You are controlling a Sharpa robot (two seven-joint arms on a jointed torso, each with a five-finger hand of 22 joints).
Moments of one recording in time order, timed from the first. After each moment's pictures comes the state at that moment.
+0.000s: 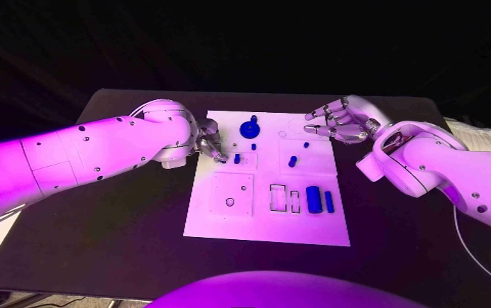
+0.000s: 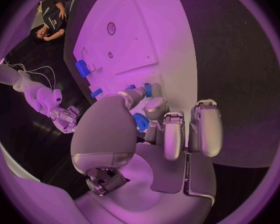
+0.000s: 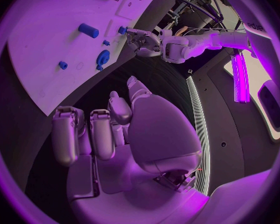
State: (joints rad) left arm 1.20 -0.78 -0.02 1.48 -1.20 0.19 -0.57; left_hand 1.22 -0.17 0.62 0.18 0.12 0.95 0.04 0.59 0.61 1.34 -0.03 1.11 1.03 1.47 -0.08 1.57 1.31 0.04 1.47 0.03 1.42 1.31; right arm 1.05 -0.92 0.13 1.64 -0.98 -0.34 -0.02; right_hand 1.36 -0.04 0.06 0.18 0.21 0.98 0.15 0.07 0.07 1.36 0.06 1.09 1.22 1.47 0.00 1.46 1.31 0.03 1.42 0.10 1.46 1.31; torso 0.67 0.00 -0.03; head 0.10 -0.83
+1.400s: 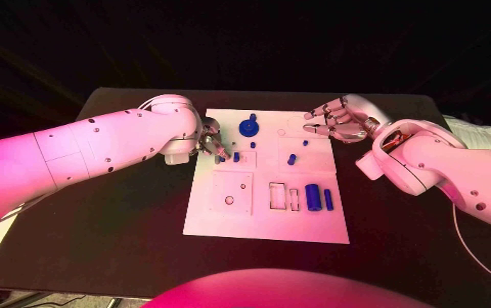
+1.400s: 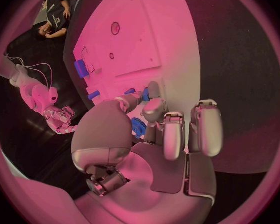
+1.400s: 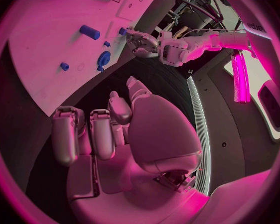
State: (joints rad) left arm 1.21 -0.72 -0.02 1.41 -1.14 0.26 -0.64; left_hand 1.06 -0.13 0.66 0.14 0.12 1.02 0.02 0.58 0.54 1.36 -0.04 1.12 1.03 1.47 -0.08 1.57 1.31 0.04 1.47 0.03 1.42 1.31; right arm 1.05 -0.92 0.13 1.64 -0.98 -0.33 -0.03; right_hand 1.37 -0.04 0.05 0.18 0.26 0.98 0.15 0.07 0.07 1.36 0.06 1.09 1.22 1.47 0.00 1.46 1.31 0.05 1.42 0.10 1.46 1.31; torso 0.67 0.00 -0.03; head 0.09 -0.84
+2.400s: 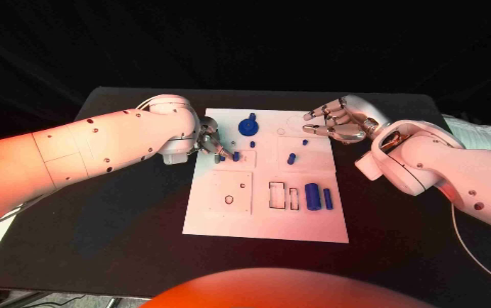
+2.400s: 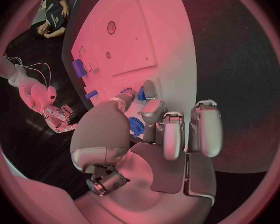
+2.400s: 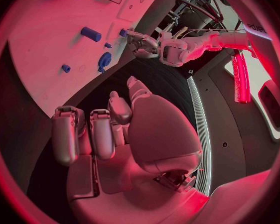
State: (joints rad) left arm 1.21 -0.73 -0.02 1.41 -1.15 0.25 -0.63; left_hand 0.97 -0.16 0.35 0.26 0.12 1.06 0.02 0.56 0.49 1.38 -0.05 1.14 1.06 1.47 -0.09 1.57 1.31 0.04 1.46 0.03 1.44 1.31; right arm 1.04 -0.92 0.12 1.64 -0.98 -0.33 -0.03; right_hand 1.37 -0.04 0.05 0.18 0.27 0.98 0.15 0.07 0.07 1.36 0.06 1.09 1.22 1.47 0.00 1.46 1.31 0.05 1.42 0.10 1.46 1.31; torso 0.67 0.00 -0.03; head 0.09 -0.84
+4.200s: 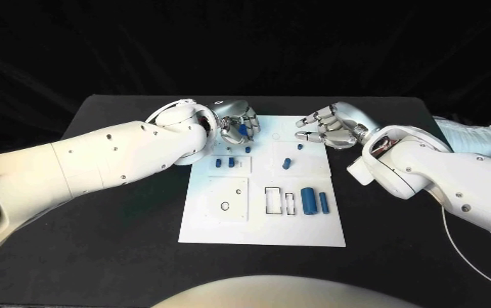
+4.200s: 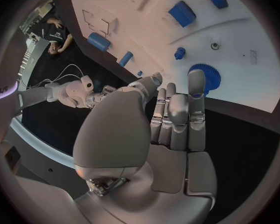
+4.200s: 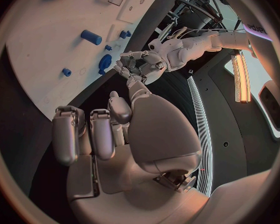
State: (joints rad) left arm 1.20 -0.63 -0.03 1.36 -1.39 -0.18 -0.07; left_hand 1.44 -0.22 0.48 0.10 0.11 0.90 0.13 0.26 0.21 1.01 0.08 0.35 0.26 1.38 0.00 1.16 1.06 0.16 1.27 0.10 0.72 1.06; right arm 1.04 -0.91 0.12 1.63 -0.98 -0.33 -0.02; right_hand 1.37 -0.04 0.05 0.18 0.27 0.98 0.15 0.07 0.07 1.35 0.06 1.09 1.21 1.47 0.00 1.45 1.31 0.05 1.42 0.10 1.46 1.31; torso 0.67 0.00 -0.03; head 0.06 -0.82
